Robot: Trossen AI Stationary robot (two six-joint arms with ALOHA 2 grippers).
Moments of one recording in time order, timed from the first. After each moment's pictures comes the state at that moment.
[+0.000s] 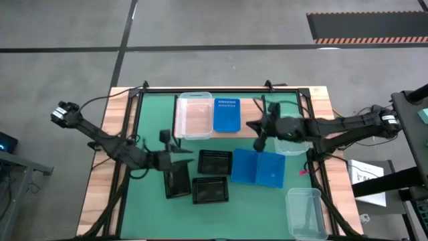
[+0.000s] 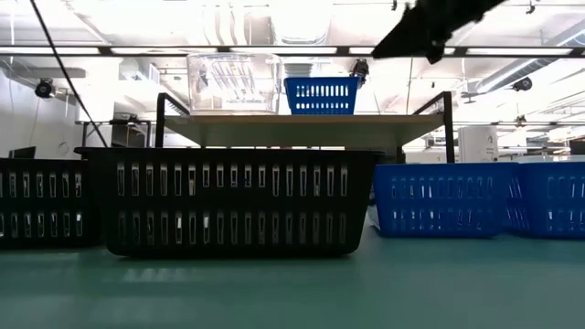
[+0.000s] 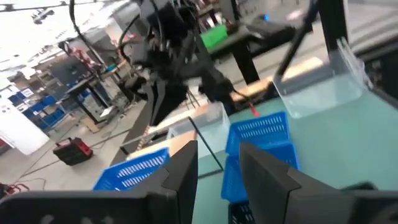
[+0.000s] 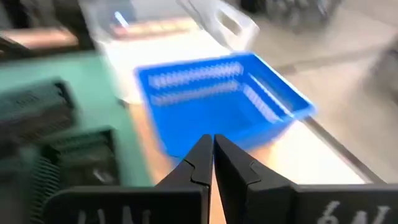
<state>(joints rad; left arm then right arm) -0.52 1.05 0.83 0.11 -0.67 0.35 0.05 1.08 0.83 -0.21 0.45 0.12</state>
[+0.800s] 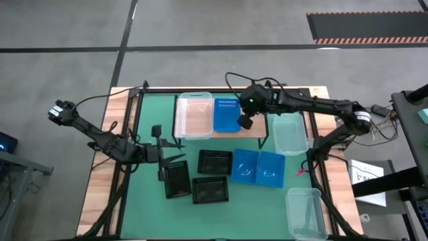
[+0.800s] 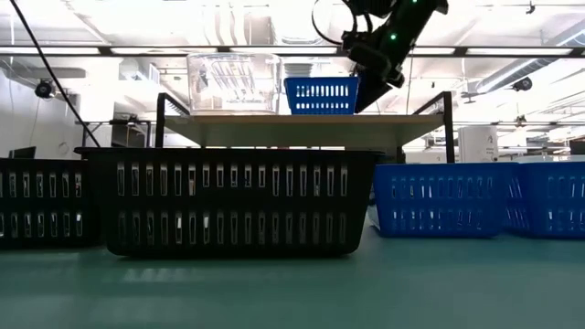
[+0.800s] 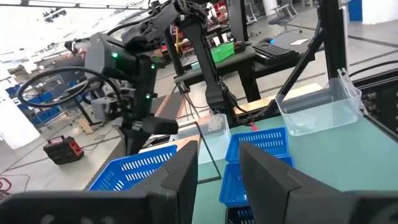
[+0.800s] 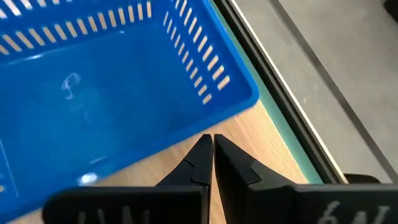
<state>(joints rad) -0.52 0.90 0.72 0.16 -0.67 0.29 -0.31 1.50 1.29 -0.70 0.23 0.01</state>
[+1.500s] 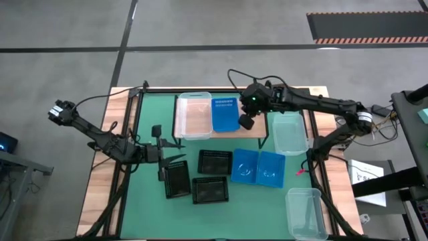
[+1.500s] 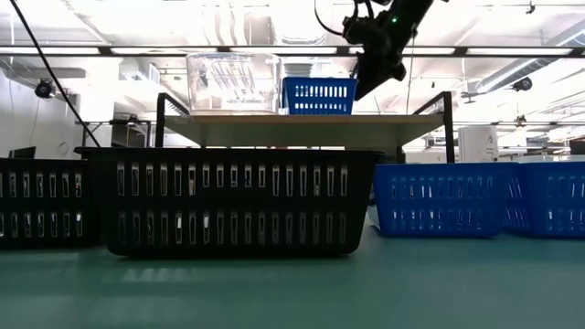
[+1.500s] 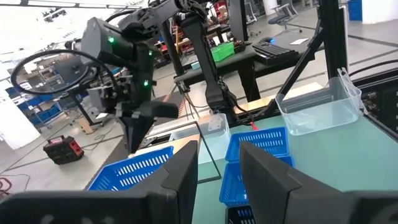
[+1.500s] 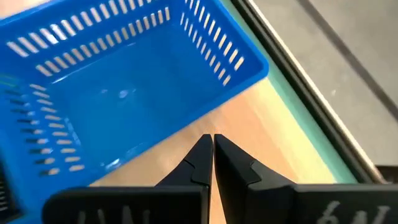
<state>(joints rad) -0.52 0.90 0.72 0.16 -0.67 0.30 -0.30 1.47 1.35 -0.79 0.14 0.11</state>
